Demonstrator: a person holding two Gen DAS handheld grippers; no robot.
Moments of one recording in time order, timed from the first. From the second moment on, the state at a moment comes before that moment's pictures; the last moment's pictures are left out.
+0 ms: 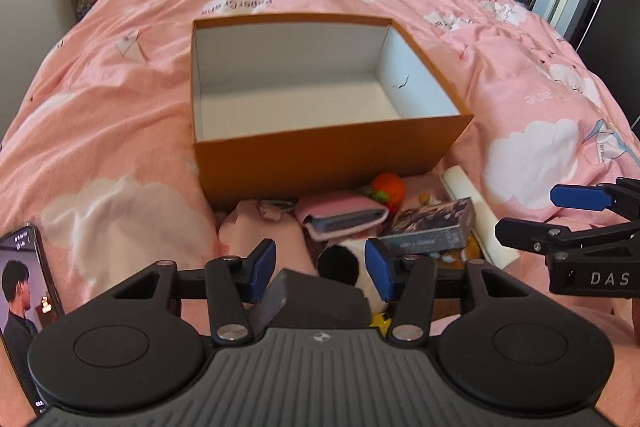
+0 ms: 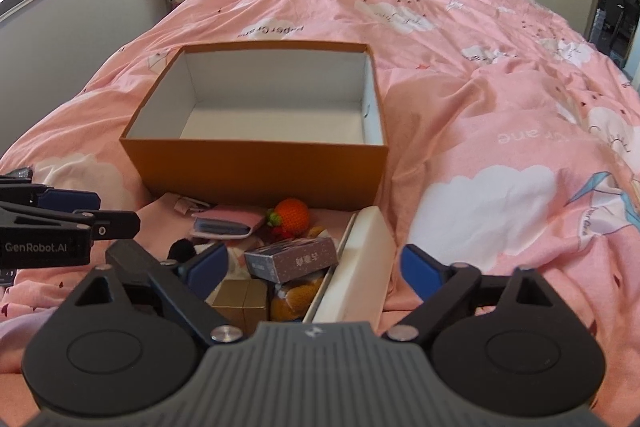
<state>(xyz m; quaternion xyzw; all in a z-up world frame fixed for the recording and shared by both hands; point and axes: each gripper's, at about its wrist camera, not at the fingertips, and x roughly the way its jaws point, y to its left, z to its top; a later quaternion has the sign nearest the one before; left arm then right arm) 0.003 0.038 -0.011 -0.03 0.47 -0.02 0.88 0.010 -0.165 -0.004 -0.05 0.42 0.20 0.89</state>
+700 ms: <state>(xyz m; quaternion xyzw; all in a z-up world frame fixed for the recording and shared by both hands) 0.072 0.087 -0.086 -0.07 0.58 0.05 0.81 0.139 -0.096 -0.060 0.04 0.57 0.28 0.77</state>
